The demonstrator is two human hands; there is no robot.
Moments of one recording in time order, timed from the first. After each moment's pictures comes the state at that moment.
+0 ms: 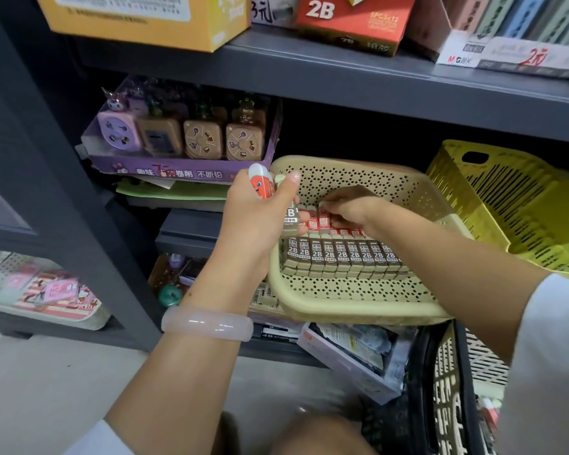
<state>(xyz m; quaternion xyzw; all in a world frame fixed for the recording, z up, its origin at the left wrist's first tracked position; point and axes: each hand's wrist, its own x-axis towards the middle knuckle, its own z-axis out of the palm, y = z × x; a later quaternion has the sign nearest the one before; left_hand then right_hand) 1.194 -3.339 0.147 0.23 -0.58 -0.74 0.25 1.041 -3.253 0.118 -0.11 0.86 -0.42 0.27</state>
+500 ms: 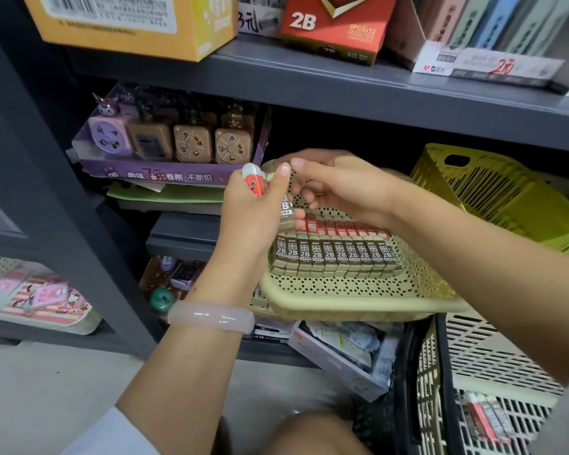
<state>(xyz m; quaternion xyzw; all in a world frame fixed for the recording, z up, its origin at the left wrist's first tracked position) 1.186 -3.330 0.148 0.24 -0.59 -0.72 0.28 1.083 -3.244 0.179 -0.36 0.69 -0.53 0.33</state>
